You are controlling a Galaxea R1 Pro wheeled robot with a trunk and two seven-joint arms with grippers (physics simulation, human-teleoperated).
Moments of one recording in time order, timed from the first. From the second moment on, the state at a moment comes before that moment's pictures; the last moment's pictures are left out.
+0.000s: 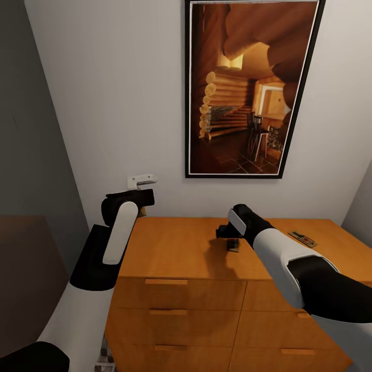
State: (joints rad) left arm -0.86 -0.15 -0.25 -1.59 0.57 1.04 0.83; right arm -1.25 0.09 0.18 -0.24 -0.35 0.86 -0.27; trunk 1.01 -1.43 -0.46
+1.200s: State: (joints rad) left arm -0.86 -0.15 -0.25 -1.59 0.57 1.04 0.83; right arm -1.25 0.06 0.19 -0.24 -0.35 0.86 -0.17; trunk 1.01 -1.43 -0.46
